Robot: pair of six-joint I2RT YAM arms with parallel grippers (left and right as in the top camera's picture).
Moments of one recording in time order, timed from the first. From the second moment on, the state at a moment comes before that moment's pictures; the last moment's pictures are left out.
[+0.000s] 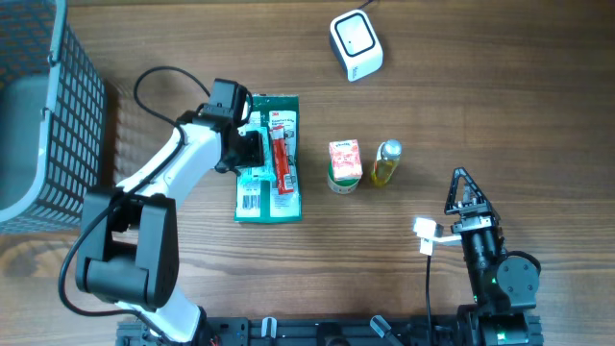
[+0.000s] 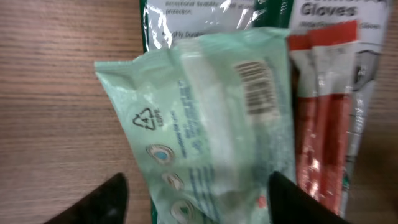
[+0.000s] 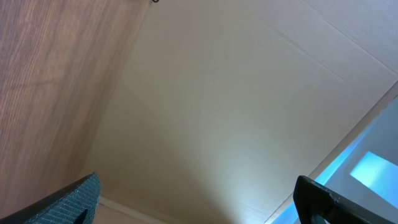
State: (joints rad) left arm -0.22 1.80 1.13 -0.67 0.05 -0.29; right arm 0.06 0.02 0.01 0.00 -0.04 -2.08
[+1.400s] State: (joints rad) left arm -0.25 1.72 1.01 -0.69 0.11 -0.32; right arm 0.06 0.02 0.01 0.00 -0.04 -2.08
